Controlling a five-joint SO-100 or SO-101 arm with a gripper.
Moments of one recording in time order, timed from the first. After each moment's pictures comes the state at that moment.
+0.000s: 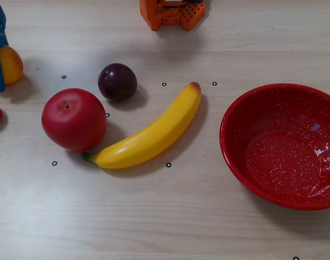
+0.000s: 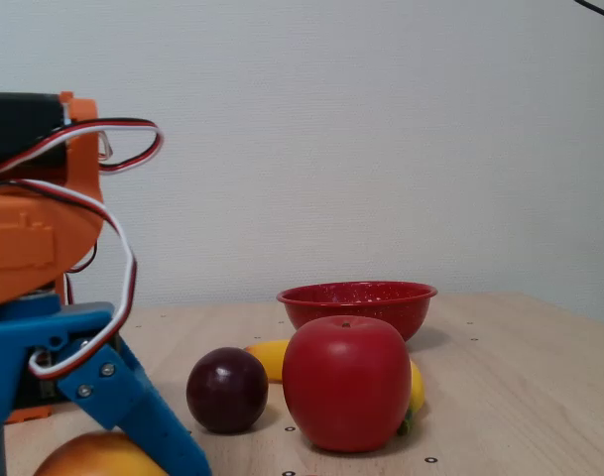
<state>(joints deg) -65.7 36.3 37.6 86.4 87.6</state>
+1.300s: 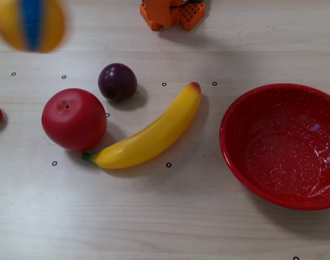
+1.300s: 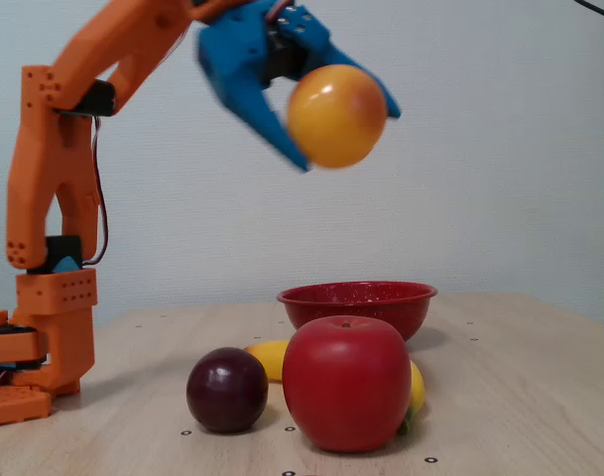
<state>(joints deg) -19.7 78.0 37.4 102.3 43.5</state>
